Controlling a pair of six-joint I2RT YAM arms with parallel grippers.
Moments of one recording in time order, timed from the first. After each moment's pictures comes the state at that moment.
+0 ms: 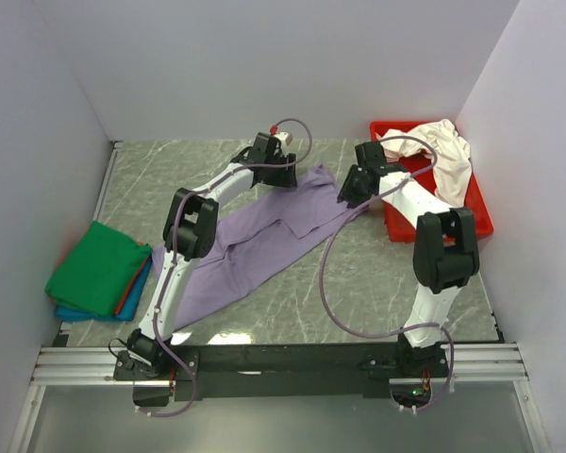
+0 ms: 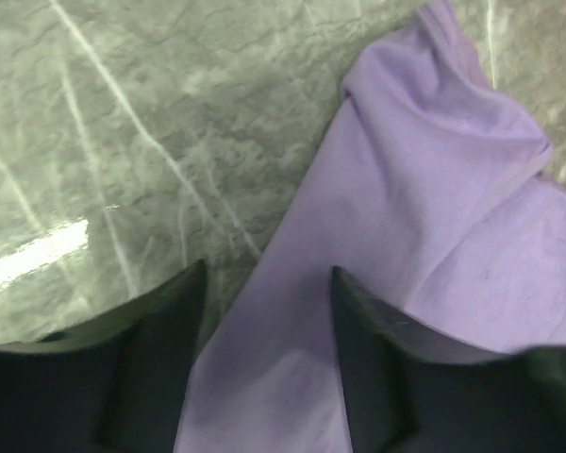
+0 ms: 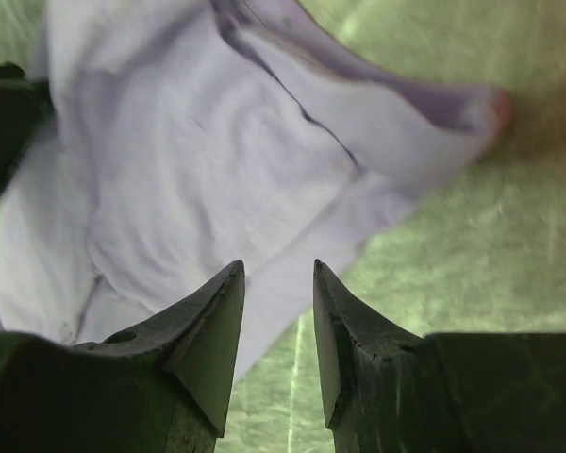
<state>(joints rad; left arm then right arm) -0.47 2.52 2.13 -0.33 0.20 -0.27 0.21 1.87 1.42 -0.54 -0.03 0.63</state>
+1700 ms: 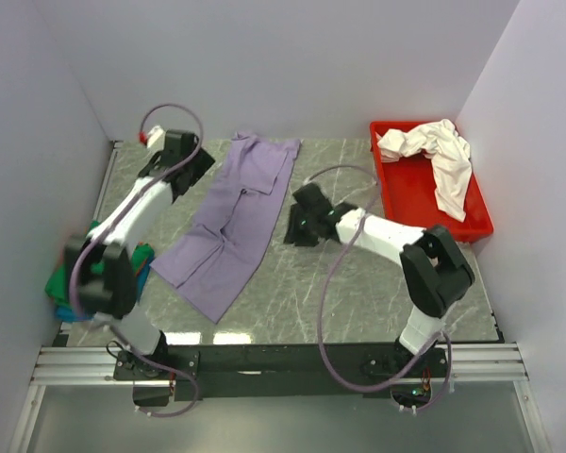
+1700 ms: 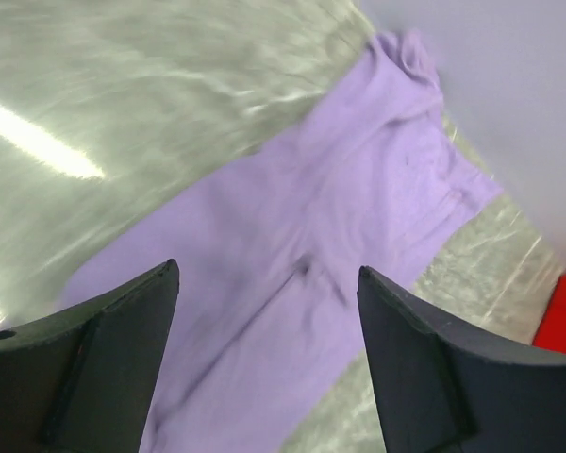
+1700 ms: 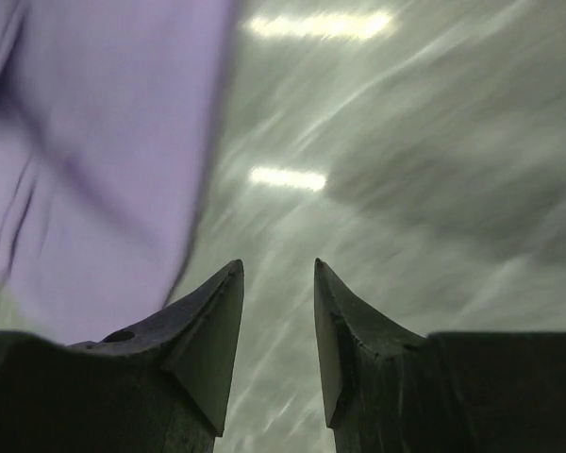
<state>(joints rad) -0.21 1.76 1.44 -0.36 -0.26 -0.89 0.59 1.76 1.19 -0.39 -0.02 0.72</state>
